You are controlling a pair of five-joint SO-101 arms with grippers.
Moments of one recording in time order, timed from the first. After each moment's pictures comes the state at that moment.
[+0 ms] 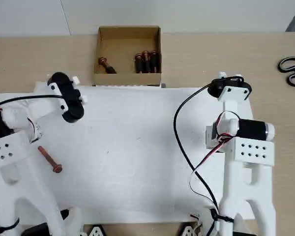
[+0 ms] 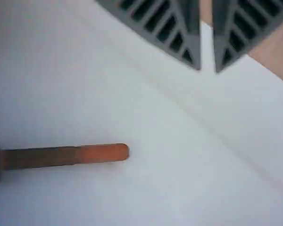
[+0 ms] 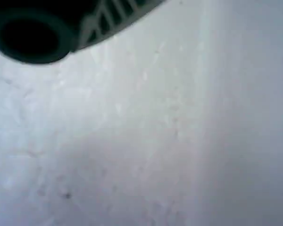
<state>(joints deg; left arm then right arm) -24.4 -25.5 5.8 99.3 -77.8 4.9 -32.2 32.4 80.3 5.2</state>
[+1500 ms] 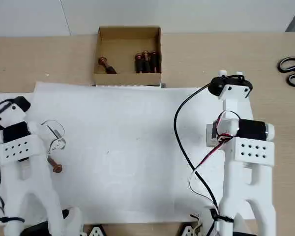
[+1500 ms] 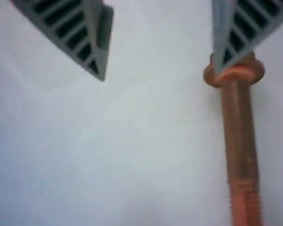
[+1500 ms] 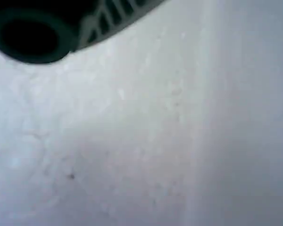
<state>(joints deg) -24.4 -25.2 38.5 82.2 28.1 4.9 -32.2 32.4 78.3 5.2</state>
